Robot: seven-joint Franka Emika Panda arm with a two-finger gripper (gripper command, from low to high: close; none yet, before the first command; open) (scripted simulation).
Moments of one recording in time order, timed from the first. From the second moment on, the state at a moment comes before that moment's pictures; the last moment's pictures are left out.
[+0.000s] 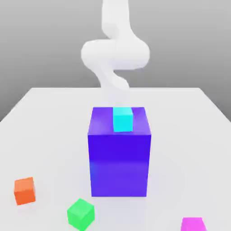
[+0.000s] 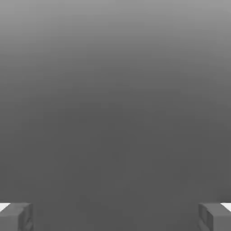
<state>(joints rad) -0.02 -0.71 0.04 -2.29 -0.02 2.32 0.84</state>
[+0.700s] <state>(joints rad) -0.03 0.06 0.26 -2.24 -0.26 2.50 1.21</state>
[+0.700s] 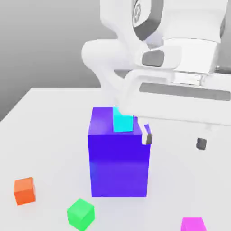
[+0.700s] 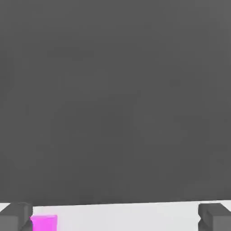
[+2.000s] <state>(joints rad) -0.14 0.45 0.35 -2.19 -0.25 2.51 0.76</state>
